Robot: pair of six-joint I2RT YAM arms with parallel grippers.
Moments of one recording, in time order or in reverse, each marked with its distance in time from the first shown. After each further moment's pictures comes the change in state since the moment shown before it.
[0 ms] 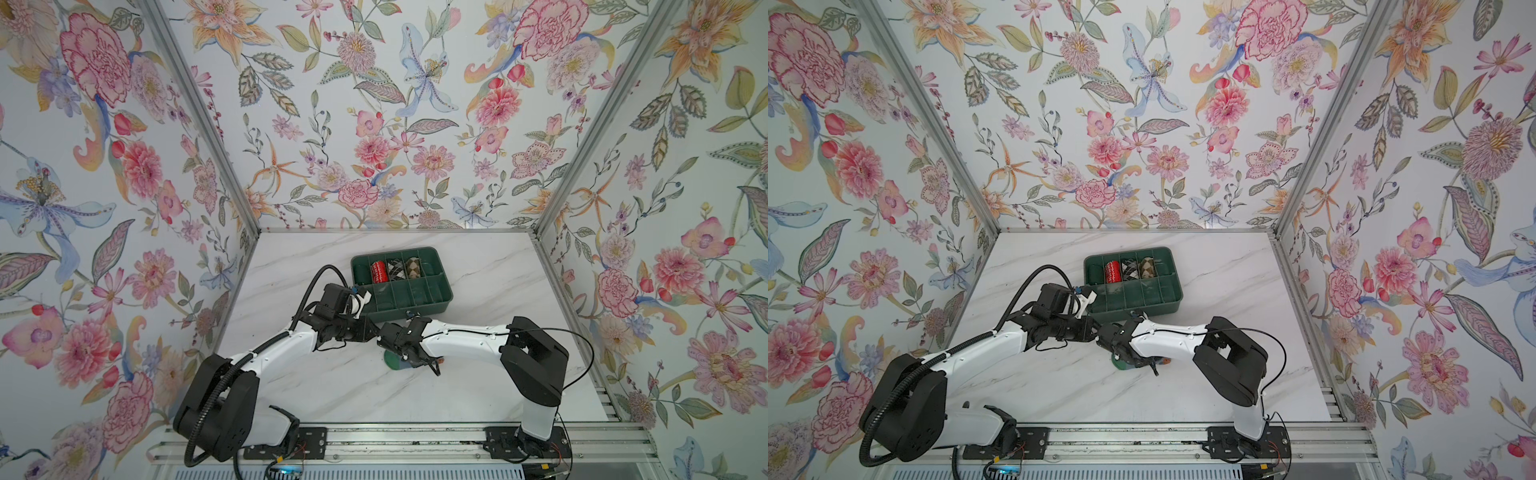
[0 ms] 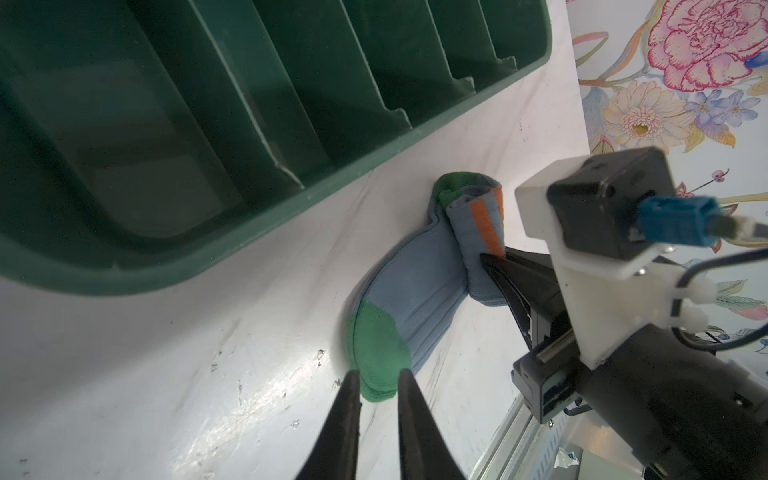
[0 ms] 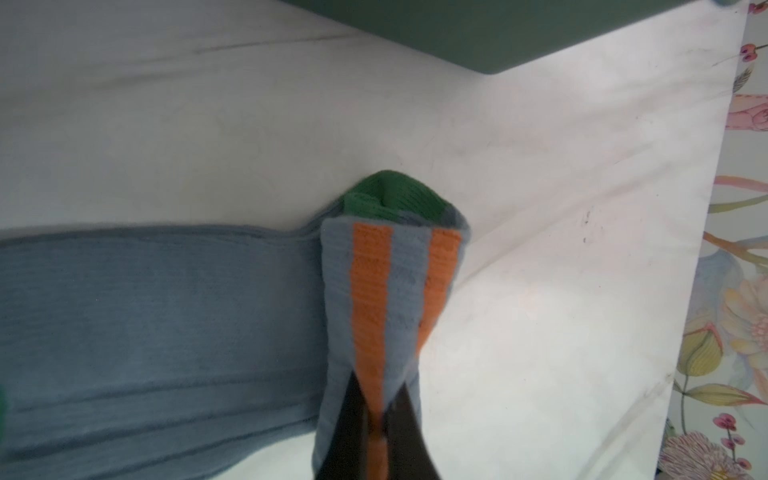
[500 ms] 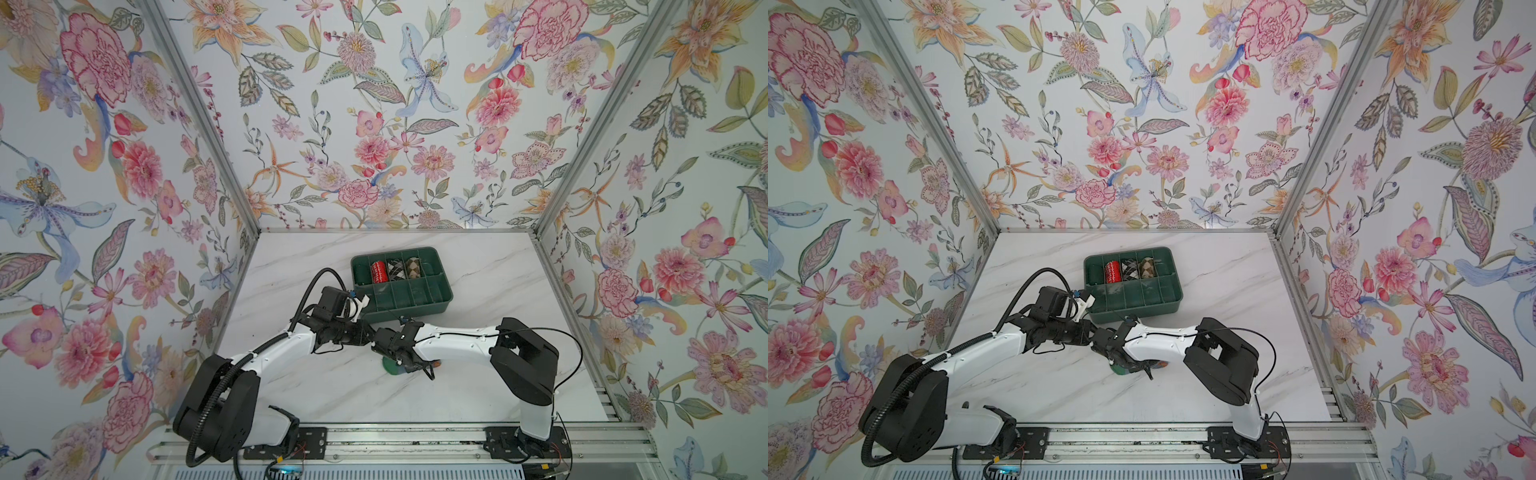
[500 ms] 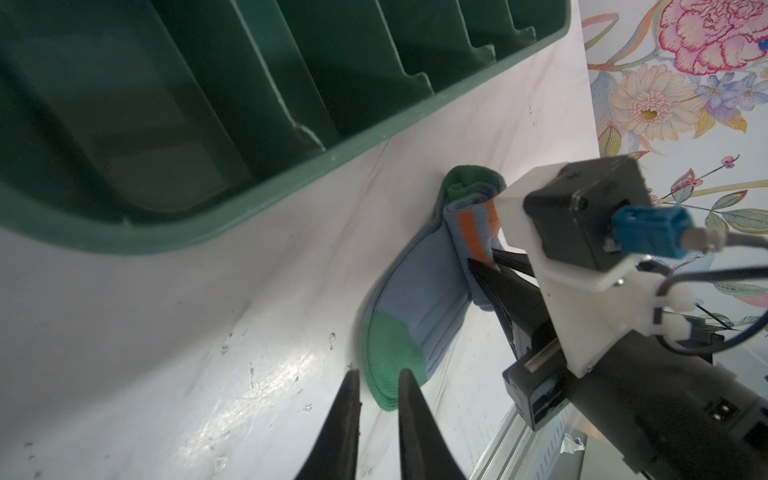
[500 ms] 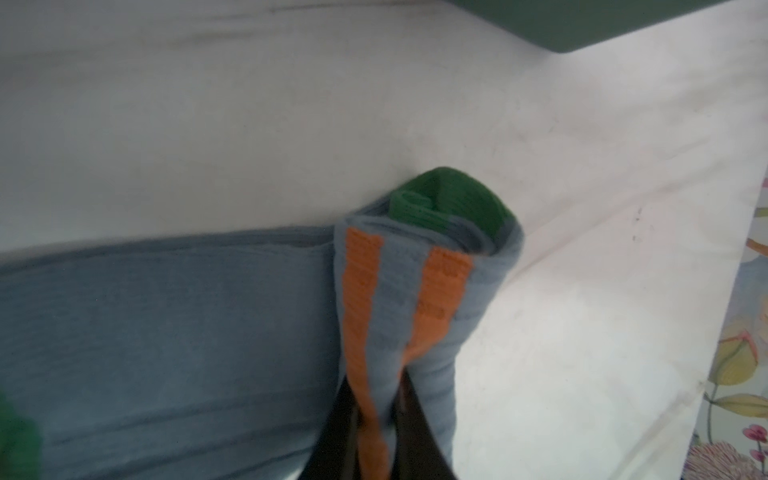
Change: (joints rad) left arm 0.021 -0.006 -0.037 -0.009 0.022 0.037; right arm 0.023 0.041 0.014 0.038 -0.066 0.003
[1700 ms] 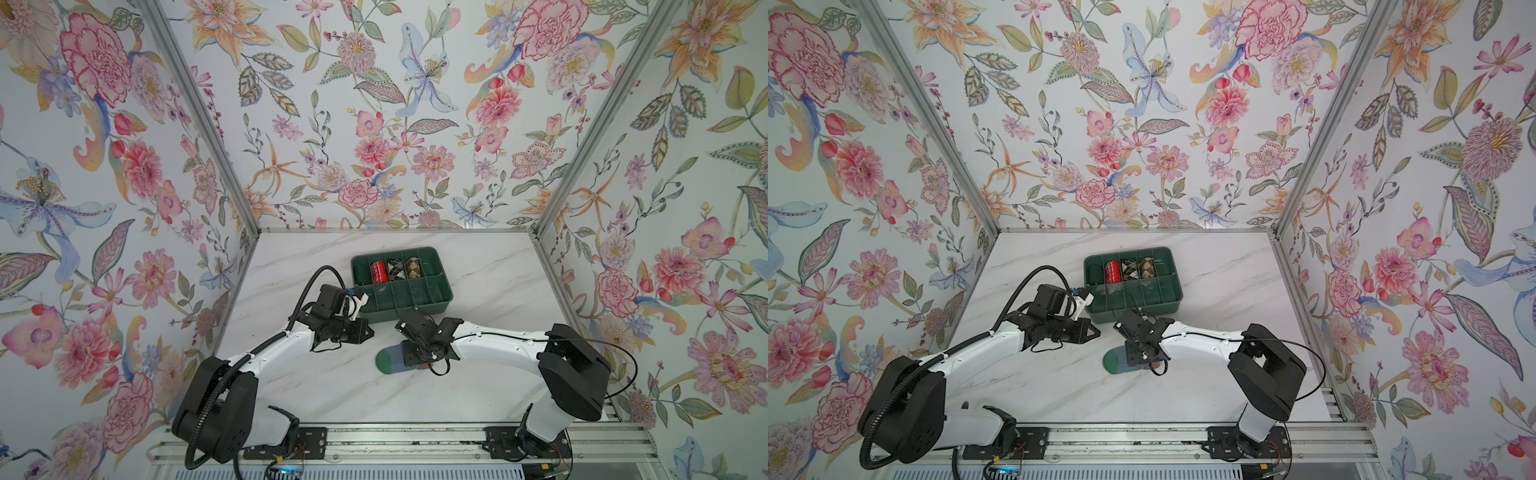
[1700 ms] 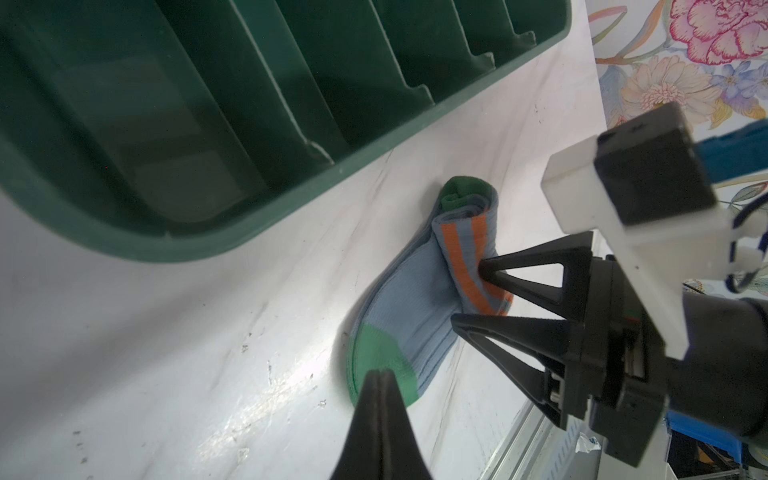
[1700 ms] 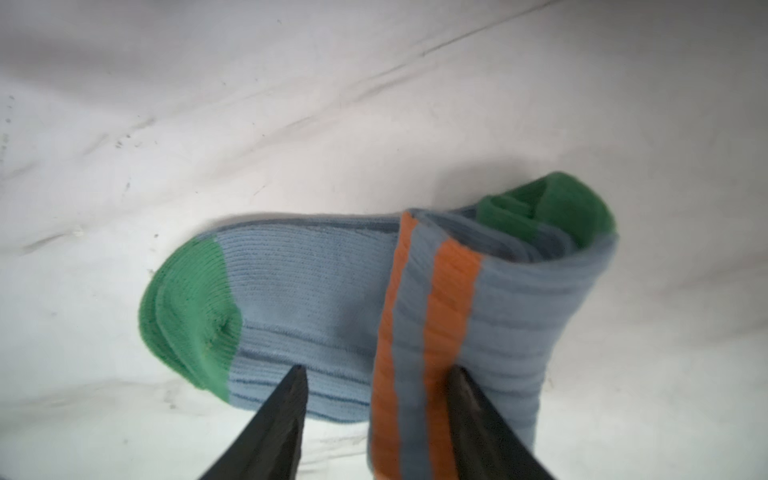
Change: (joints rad) left arm -0.001 0.002 0.037 -0.040 -0.021 0.044; right arm -0.154 -0.288 -0.269 0.428 -0.435 -0.068
